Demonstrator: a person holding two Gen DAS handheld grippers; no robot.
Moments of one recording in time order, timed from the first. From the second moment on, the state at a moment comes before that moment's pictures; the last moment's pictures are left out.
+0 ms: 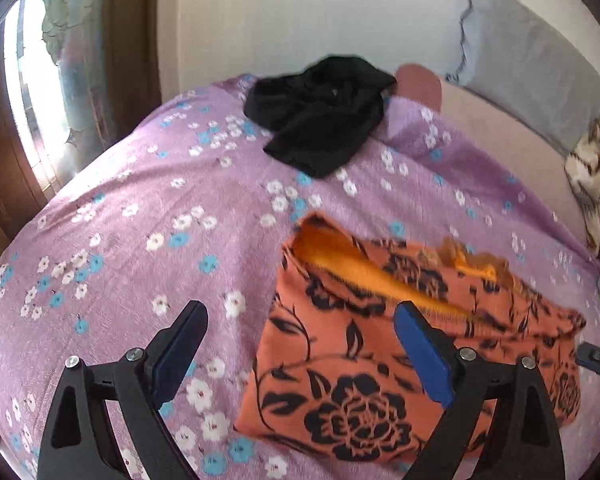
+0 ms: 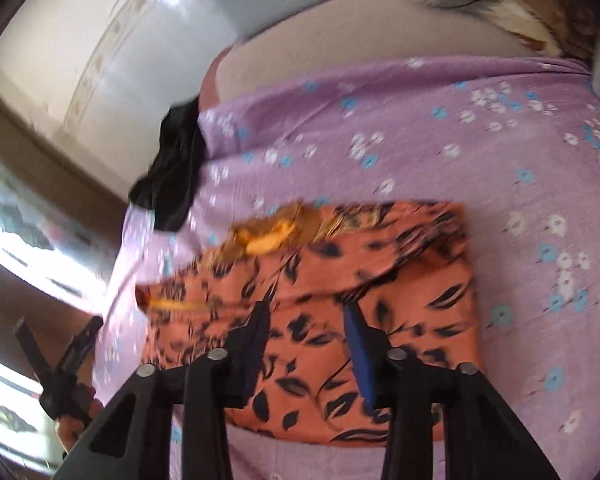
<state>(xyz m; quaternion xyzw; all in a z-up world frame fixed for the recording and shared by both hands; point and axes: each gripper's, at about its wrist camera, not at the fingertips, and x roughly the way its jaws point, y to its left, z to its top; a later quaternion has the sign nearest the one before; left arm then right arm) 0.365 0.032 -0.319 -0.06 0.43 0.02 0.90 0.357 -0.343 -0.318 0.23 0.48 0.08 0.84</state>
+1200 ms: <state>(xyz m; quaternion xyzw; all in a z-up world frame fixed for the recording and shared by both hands) 0.406 0.051 -0.365 -0.04 0.49 0.05 0.87 0.456 -0.312 -0.363 0.15 0.48 -0.07 0.86</state>
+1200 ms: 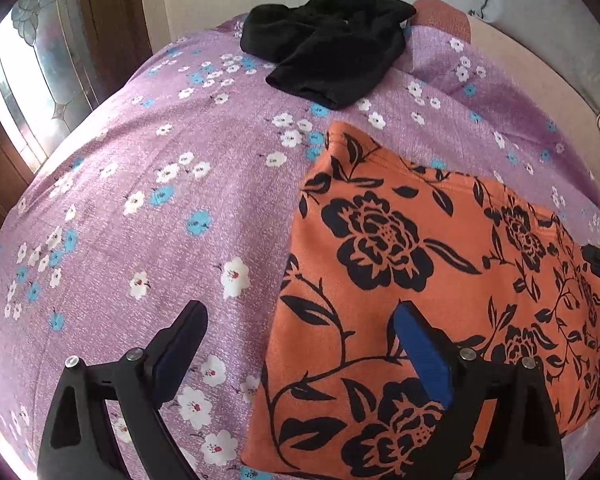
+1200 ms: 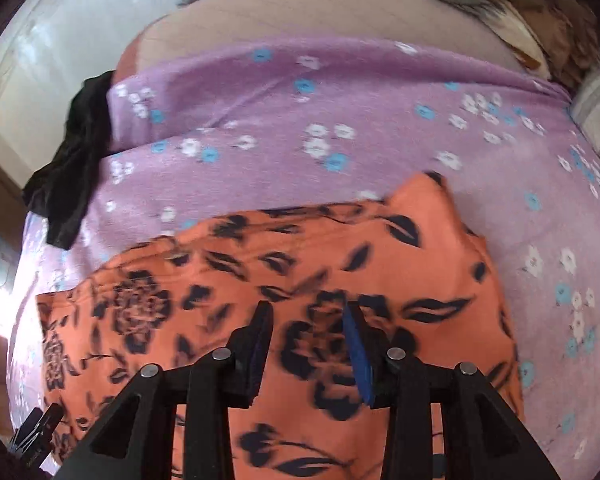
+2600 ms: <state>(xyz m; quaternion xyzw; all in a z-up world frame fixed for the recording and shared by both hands) 0.382 -0.018 -0.387 0.03 0.52 0.04 0.85 0.324 -0.306 -0.390 0.12 0.50 -0.04 0.86</state>
